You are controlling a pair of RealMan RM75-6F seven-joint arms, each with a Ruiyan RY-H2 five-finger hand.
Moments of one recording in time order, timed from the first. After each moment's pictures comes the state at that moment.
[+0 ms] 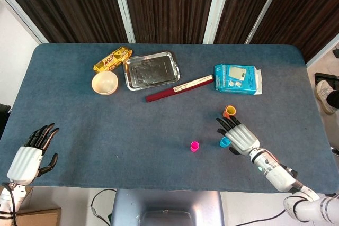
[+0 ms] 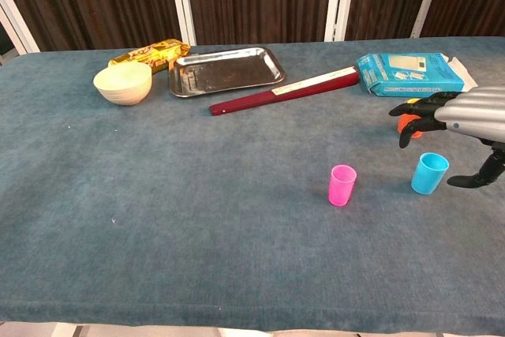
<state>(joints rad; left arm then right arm) -0.19 -1.21 0.01 -1.42 1.65 1.51 -0.15 0.61 -1.28 -0.02 -1.50 -1.38 0.88 -0.34</state>
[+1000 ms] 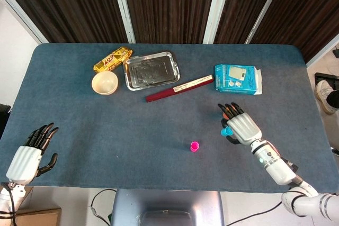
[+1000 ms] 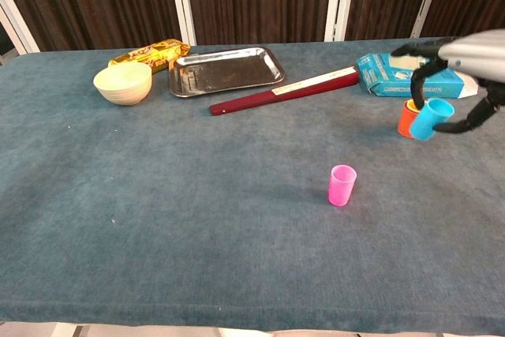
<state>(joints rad) -0.19 -1.21 0.00 -1.42 1.65 1.51 -0.15 0.60 -1.25 0.08 -1.50 -1.37 0.97 -0.23</state>
